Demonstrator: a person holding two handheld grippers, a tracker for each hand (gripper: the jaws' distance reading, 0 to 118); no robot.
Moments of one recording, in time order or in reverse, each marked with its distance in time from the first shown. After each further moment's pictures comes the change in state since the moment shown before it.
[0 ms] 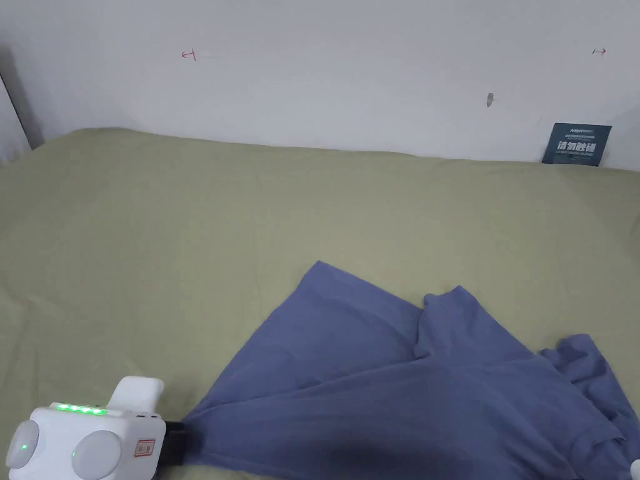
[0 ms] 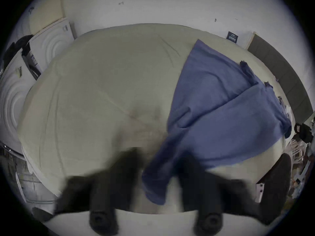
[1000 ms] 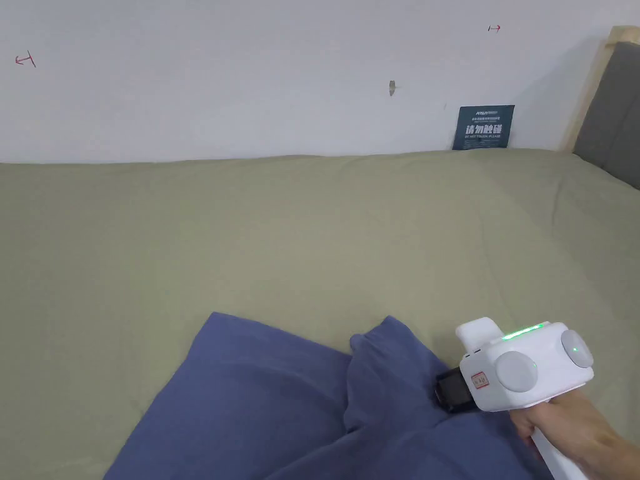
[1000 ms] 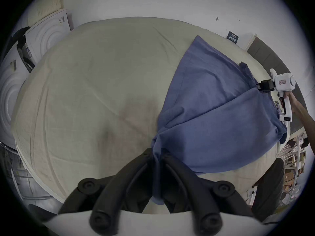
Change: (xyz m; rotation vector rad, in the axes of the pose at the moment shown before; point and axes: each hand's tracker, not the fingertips) left arm 0.009 0.013 -0.004 -0.050 -0.046 0.048; right arm 0.044 0.175 -0.269 -0.319 -0.051 0.222
